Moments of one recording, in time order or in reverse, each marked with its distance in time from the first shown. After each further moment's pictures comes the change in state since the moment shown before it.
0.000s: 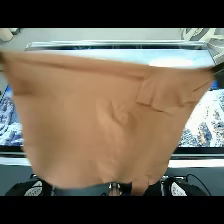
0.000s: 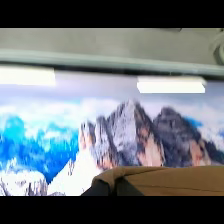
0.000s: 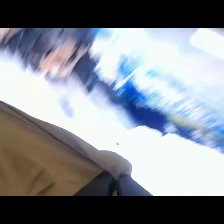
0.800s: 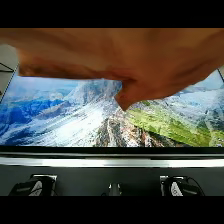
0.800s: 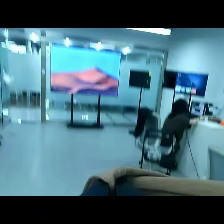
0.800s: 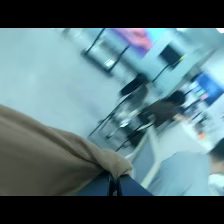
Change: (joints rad) left arm 0.005 0.334 0.170 -0.106 0.396 0.047; right arm -0.053 0.370 0.061 0.100 -0.520 -0.136
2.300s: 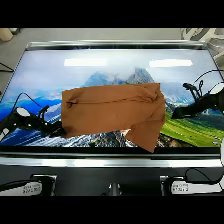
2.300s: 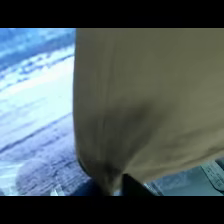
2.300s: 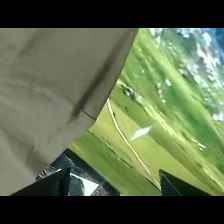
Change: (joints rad) left arm 0.020 -0.743 -0.946 -0.032 -0.372 0.033; right arm -0.101 -0.800 -0.526 -0.033 0.396 0.159
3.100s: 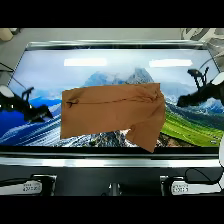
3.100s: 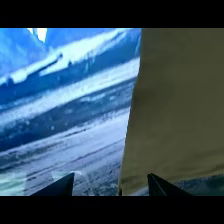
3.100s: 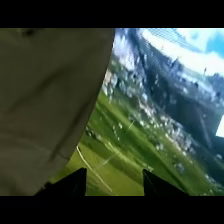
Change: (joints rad) left arm 0.078 -0.055 0.340 0.194 -0.222 -0.066; right arm 0.031 -0.001 0.146 -0.071 -0.046 0.089
